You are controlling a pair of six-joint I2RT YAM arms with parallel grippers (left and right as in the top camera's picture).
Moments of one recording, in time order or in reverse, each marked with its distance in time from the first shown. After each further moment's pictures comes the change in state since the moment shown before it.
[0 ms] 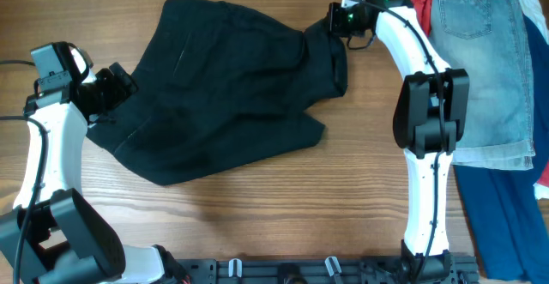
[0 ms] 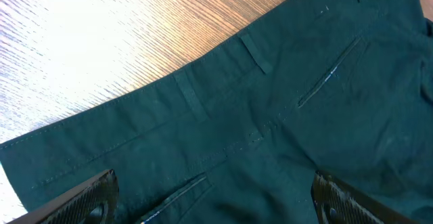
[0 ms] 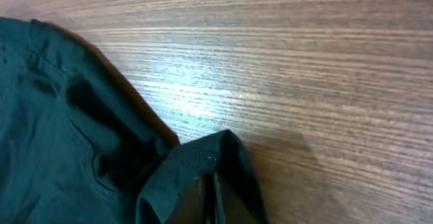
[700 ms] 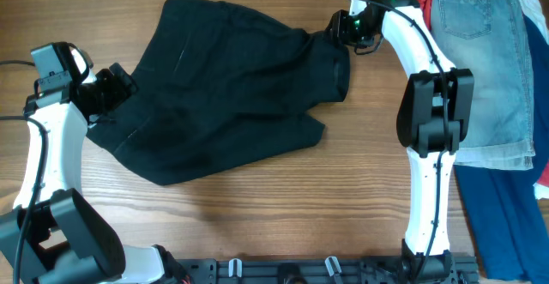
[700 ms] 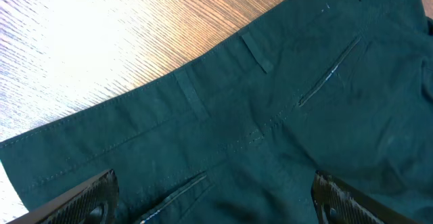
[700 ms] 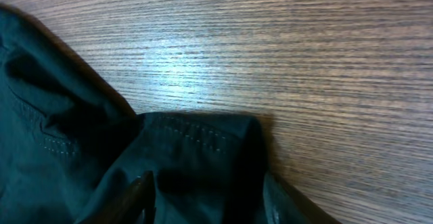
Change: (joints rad) left arm 0.000 0.000 0.000 -0.003 0.000 0.000; right arm -0.028 0.003 0.000 -0.139 0.035 0.012
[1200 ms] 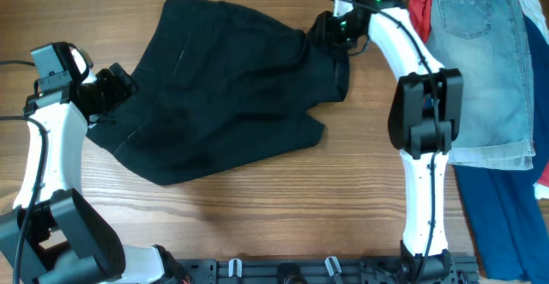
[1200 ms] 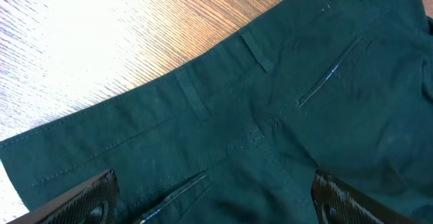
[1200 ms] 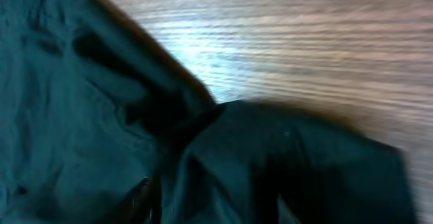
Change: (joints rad) left arm 0.000 0.000 0.000 -0.003 0.000 0.000; right arm 0.069 0.002 0.000 0.022 -0.085 0.051
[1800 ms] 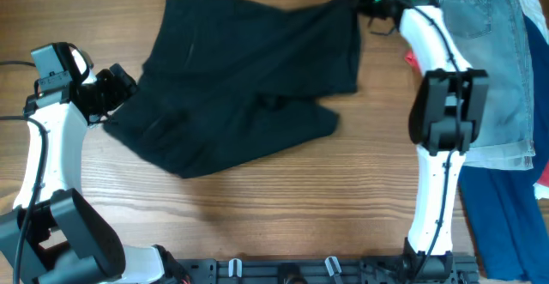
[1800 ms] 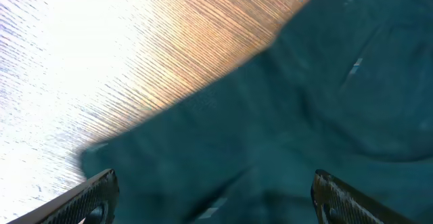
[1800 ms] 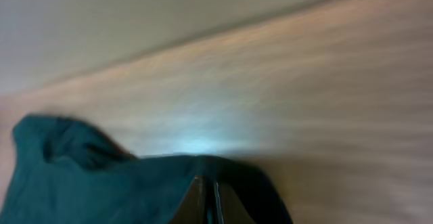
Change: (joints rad) left arm 0.000 0.000 0.000 -0.004 0.000 0.000; right arm -0.168 0.000 0.001 0.373 0.066 0.079
